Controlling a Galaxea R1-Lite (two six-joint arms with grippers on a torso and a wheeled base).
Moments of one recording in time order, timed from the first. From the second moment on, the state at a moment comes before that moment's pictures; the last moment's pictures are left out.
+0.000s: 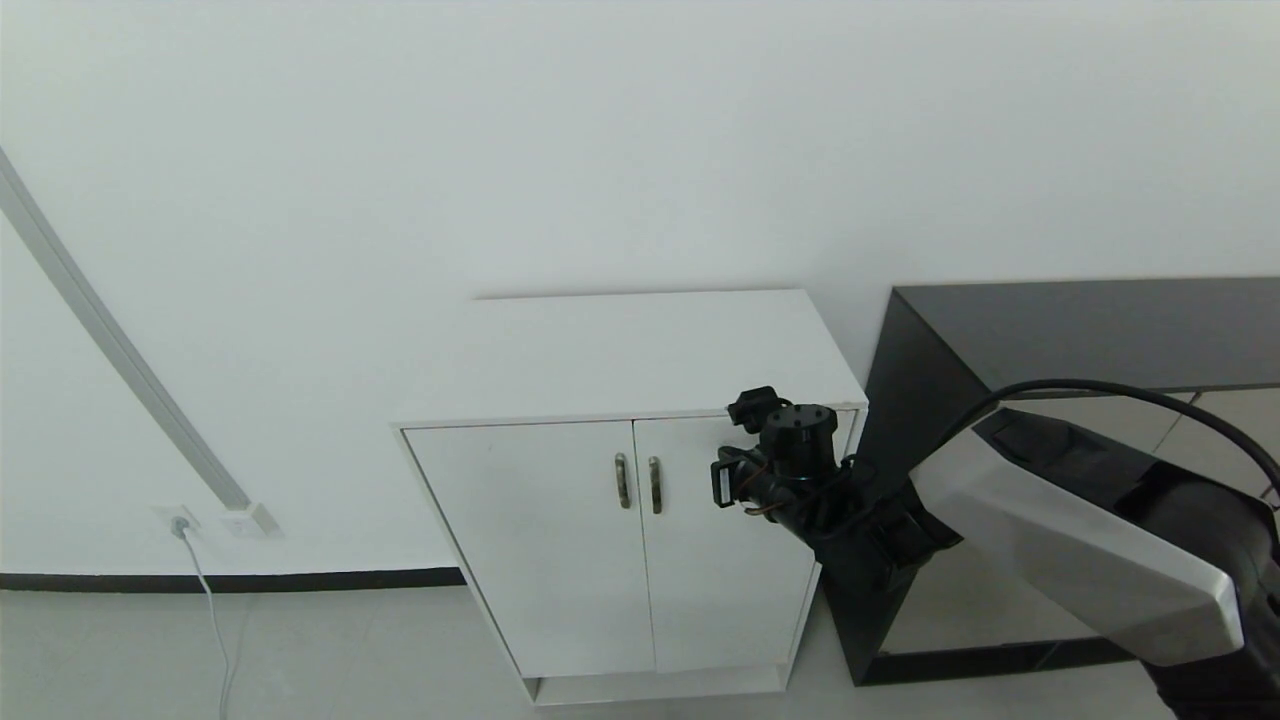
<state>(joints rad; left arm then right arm) 0.00 0.00 0.00 0.00 0.02 -0.01 0.61 2.45 -1.38 -0.84 -0.16 0.09</state>
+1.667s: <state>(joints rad) 0.00 0.00 0.00 0.00 0.02 -0.01 0.59 2.29 -1.06 -0.99 -0.25 0.08</state>
